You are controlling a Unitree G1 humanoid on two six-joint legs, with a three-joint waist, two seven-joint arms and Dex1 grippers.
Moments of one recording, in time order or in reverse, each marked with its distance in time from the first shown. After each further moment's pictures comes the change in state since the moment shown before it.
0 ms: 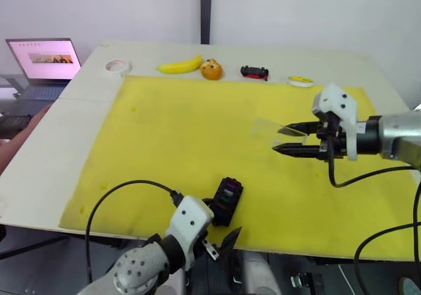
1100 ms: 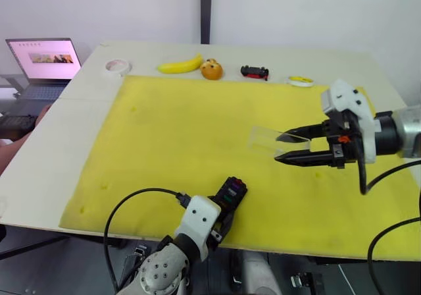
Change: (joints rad) left arm 0.040 -0.128 -0.086 0.128 0.263 -0.072 0.041; right arm -0.034 -0.093 -0.021 -0.025 0.167 0.027 0.029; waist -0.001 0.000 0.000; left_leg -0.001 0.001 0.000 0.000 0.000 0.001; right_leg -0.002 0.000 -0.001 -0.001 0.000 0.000
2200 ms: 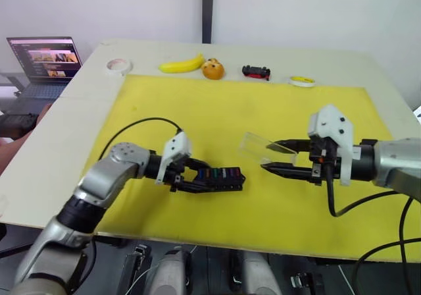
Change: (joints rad) left arm -0.861 0.279 0.249 0.869 -0.339 -0.244 -1.230; right arm 0.265 0.155 -0.122 -0.217 0.027 -0.046 -0.309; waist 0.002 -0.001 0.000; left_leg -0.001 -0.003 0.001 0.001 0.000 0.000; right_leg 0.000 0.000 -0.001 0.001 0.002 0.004
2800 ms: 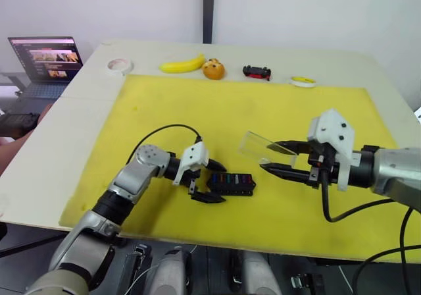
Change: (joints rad) left arm -0.032 -0.125 -0.008 0.190 0.125 -0.235 -0.071; right arm 0.051 0.006 -0.025 -0.048 0.028 -0.023 -0.081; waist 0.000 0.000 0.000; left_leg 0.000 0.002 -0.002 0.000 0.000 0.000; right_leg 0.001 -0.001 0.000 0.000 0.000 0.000
